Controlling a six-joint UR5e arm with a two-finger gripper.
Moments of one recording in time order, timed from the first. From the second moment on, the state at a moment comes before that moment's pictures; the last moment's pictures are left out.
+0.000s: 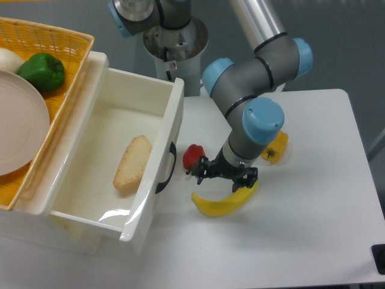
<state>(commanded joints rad) 2.51 -2.03 -1.54 -1.22 1.31 0.62</state>
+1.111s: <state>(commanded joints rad) 2.46 -2.01 -1.54 -1.23 1.28 0.62</state>
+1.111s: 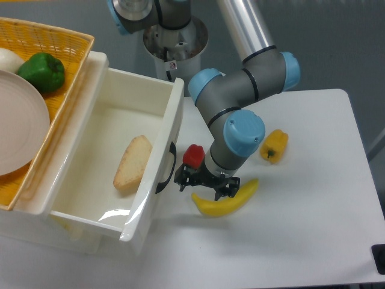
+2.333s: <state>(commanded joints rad) 2.40 -1.96 -1.55 -1.27 1.27 0.62</state>
